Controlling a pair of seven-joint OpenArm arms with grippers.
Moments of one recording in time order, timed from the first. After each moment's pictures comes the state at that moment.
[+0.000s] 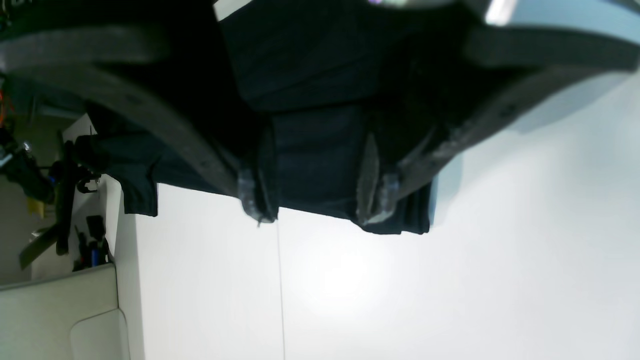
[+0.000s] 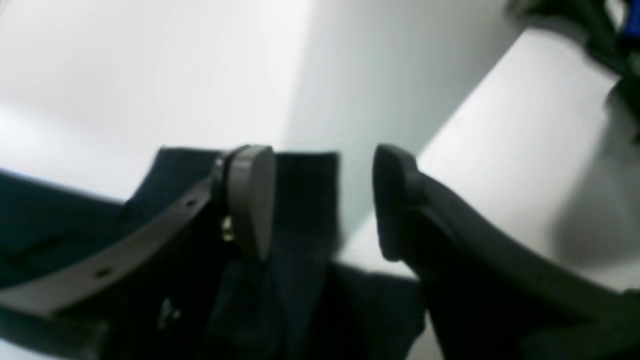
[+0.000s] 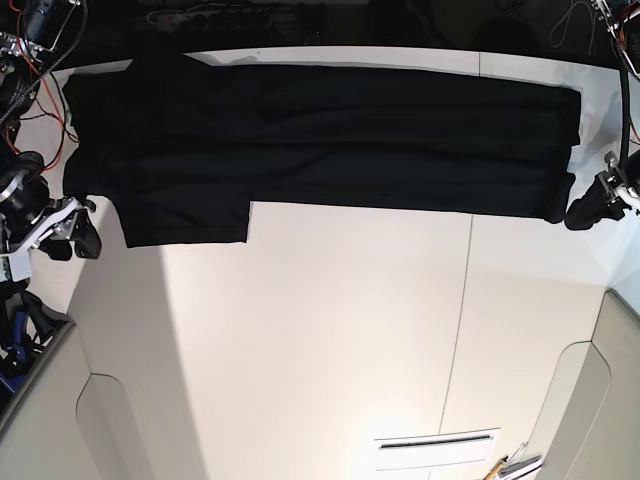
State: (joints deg) left arm 0.6 -32.9 -36.2 64.3 -72.6 -36.1 72.3; right arm -1.9 18.6 28.5 95.8 35.9 31.5 -58.2
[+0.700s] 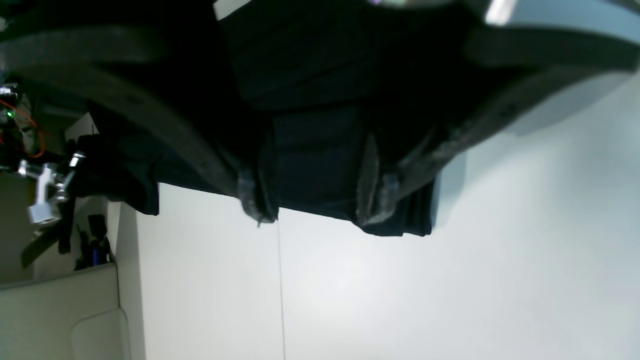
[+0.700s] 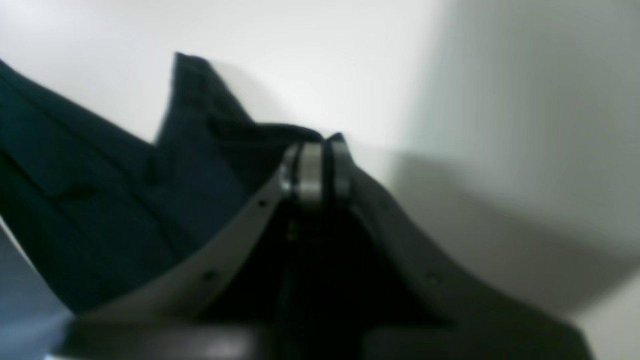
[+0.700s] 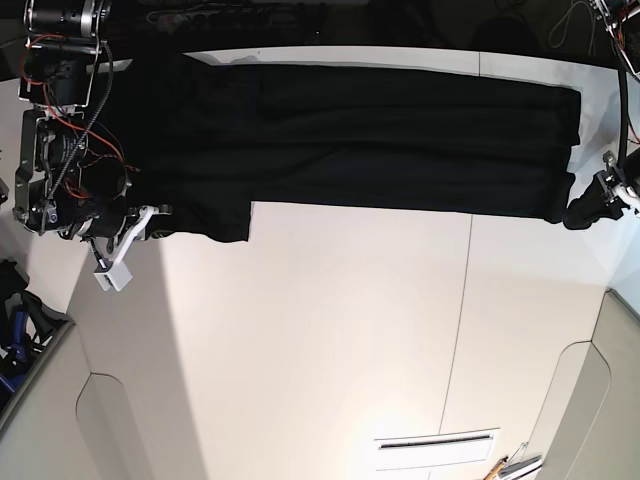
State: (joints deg) left arm 0.6 -32.5 -36.2 64.3 -72.6 -36.1 72.3; right arm 9.1 15.9 11.9 77.7 40.5 30.7 -70.0
